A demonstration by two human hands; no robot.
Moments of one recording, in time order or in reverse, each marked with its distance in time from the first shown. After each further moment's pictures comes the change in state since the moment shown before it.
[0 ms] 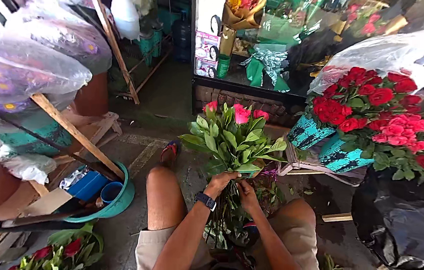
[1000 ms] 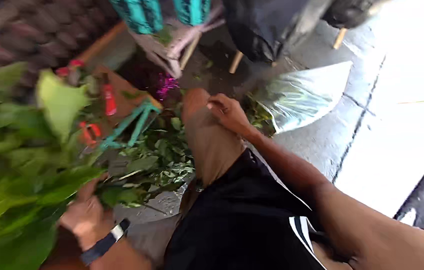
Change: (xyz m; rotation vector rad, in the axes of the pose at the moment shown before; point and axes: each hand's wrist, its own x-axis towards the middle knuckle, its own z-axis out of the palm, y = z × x) left_hand -0.046 0.000 -0.006 0.387 0.129 0.281; right_hand -0.180 0.011 -0.177 -0.323 0.636 0.267
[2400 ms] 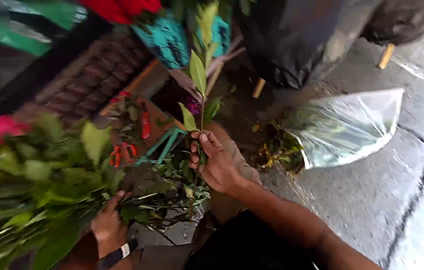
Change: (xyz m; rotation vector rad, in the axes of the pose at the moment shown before) left_hand 0.036 -0.006 -0.002 -0.060 0.075 -0.095; right_hand 0.018 -0.134 0.036 1.617 -0.086 0.428
